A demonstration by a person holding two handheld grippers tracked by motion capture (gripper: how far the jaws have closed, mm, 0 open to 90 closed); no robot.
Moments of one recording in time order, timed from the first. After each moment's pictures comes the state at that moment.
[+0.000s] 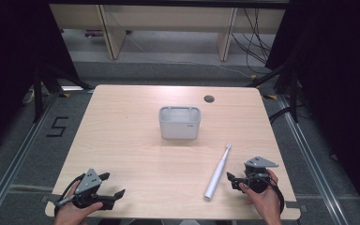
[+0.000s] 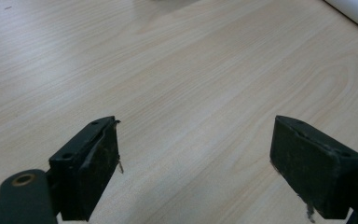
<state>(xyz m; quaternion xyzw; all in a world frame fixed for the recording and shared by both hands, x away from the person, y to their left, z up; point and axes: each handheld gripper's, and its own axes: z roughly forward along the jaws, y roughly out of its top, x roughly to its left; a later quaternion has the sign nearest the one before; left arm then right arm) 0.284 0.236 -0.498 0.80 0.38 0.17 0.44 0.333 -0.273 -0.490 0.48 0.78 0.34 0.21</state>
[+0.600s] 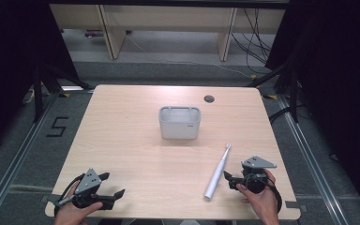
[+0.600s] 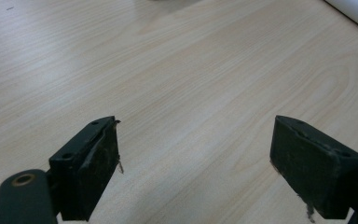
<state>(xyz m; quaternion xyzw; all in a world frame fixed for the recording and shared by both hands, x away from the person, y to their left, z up) 0.285 0.236 -0.499 0.80 0.38 0.17 0.44 0.329 -0.262 -0.483 0.46 0.78 0.36 0.22</state>
